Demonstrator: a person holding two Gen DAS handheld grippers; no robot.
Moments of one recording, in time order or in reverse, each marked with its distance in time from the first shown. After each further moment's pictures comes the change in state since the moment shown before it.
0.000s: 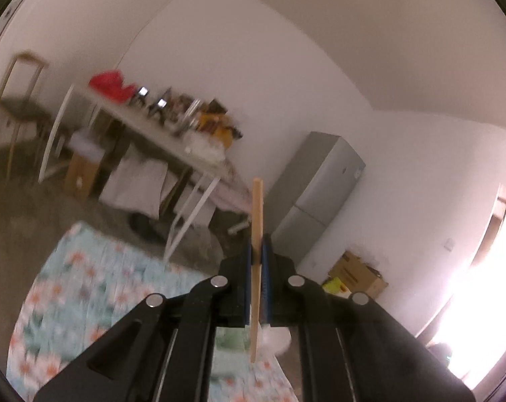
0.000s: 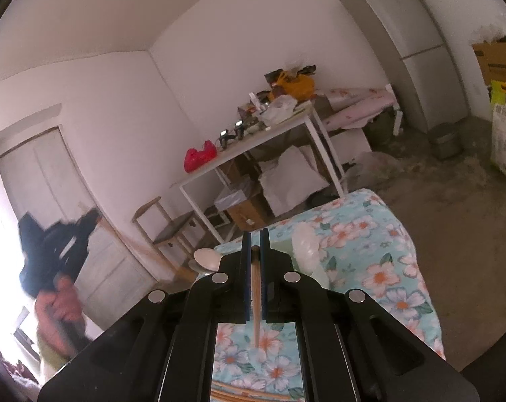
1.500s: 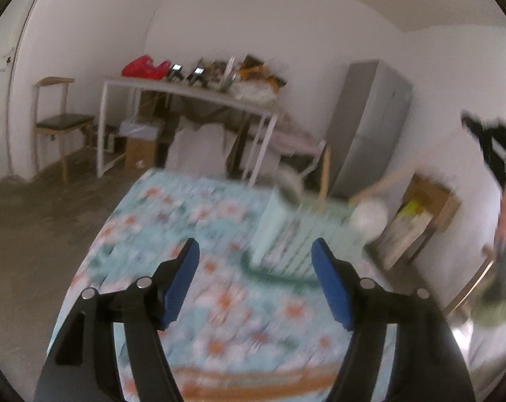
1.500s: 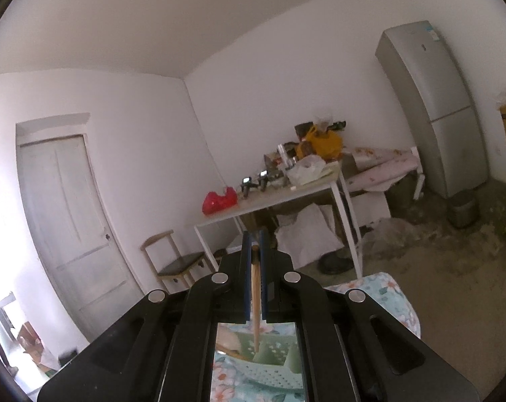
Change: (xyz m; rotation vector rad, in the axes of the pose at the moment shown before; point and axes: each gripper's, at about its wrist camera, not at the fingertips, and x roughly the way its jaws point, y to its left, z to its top) left arm -0.054 0.037 -0.158 0.214 0.237 0.329; right arm 0.011 0.036 0.075 -0.157 -0.194 0.075
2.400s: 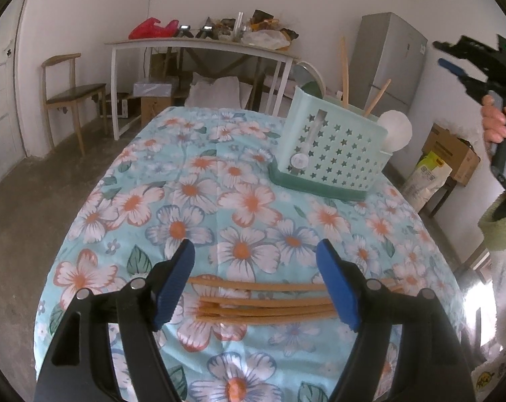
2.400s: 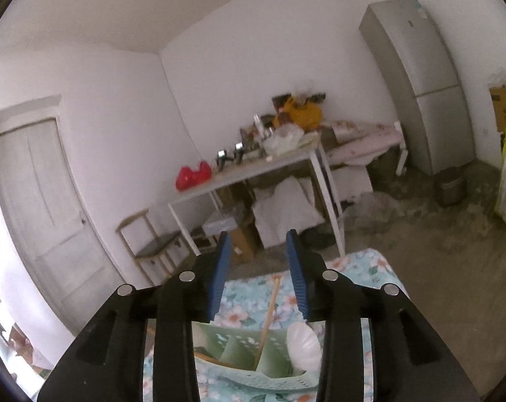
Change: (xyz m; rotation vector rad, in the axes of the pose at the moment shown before) left arm 0.009 0.006 -0.074 0.043 0.181 0.074; right arm 0.031 -0.018 -0.022 0.025 0.085 -0.089
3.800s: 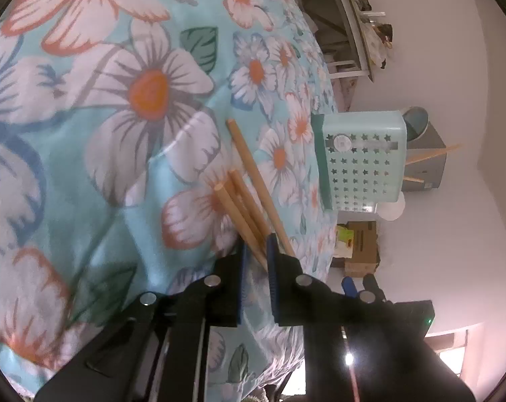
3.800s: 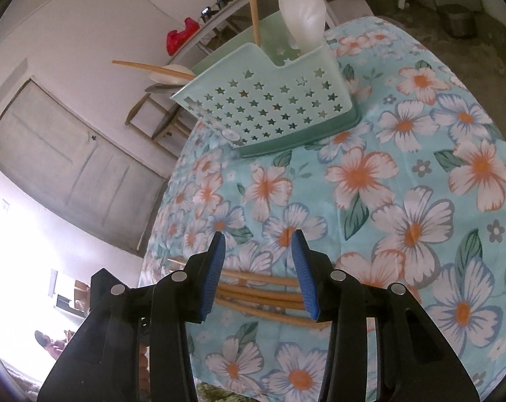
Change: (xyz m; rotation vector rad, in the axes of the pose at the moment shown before) left arm 0.044 0.082 -0.076 -0.931 0.309 -0.417; right arm -0.001 -0.005 -0.202 0.242 0.672 0.070
